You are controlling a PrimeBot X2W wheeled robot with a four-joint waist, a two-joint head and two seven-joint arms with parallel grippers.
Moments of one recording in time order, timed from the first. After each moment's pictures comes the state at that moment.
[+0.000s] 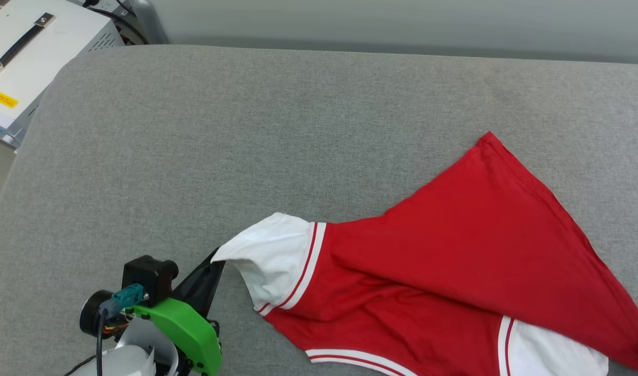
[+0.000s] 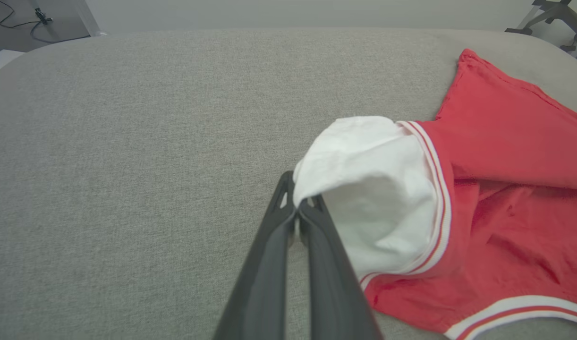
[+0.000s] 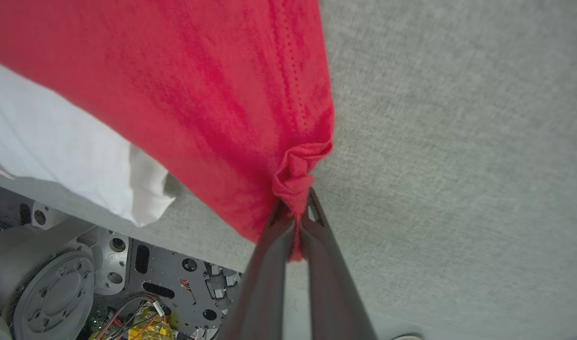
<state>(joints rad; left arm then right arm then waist) -0.37 0.78 -0.99 -0.08 -1.00 0.31 -0.24 -0.10 -1.05 0.55 0.17 1.03 0.13 0.58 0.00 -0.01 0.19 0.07</state>
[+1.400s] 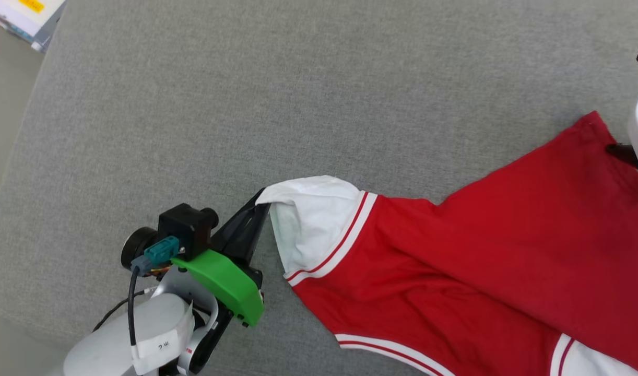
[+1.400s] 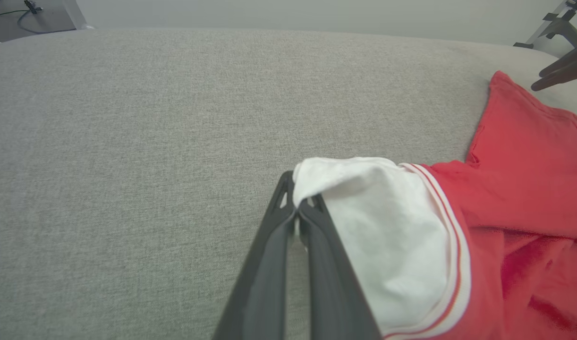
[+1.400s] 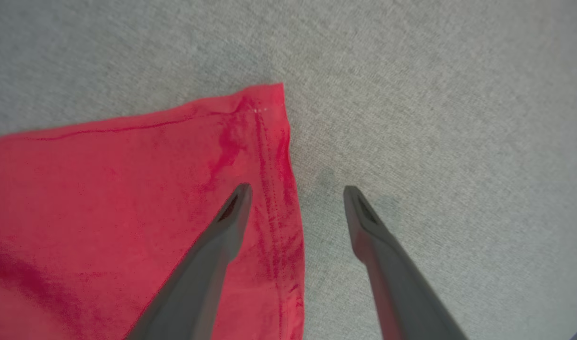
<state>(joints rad) -0.53 0.65 -0.99 -0.07 -0.93 0.27 -0.24 -0.84 -0.75 0.52 0.28 0.70 0.13 1.07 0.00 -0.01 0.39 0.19</state>
